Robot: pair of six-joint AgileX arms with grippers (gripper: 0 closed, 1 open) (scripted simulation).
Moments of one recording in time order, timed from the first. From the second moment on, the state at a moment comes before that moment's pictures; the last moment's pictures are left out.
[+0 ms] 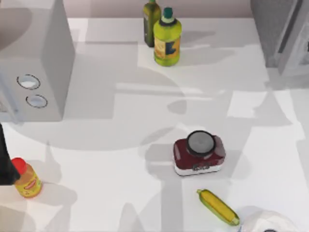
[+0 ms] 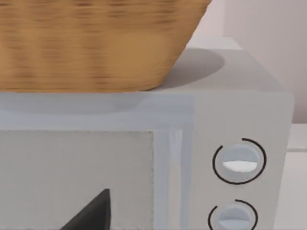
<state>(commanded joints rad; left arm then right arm) 0.00 0.00 0.00 0.00 0.00 0.00 -0.04 1.63 1.00 0.04 0.00 0.00</state>
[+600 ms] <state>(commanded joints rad) 0.00 0.00 0.00 0.00 0.00 0.00 -0.04 1.96 1.42 -0.04 0.01 0.00</state>
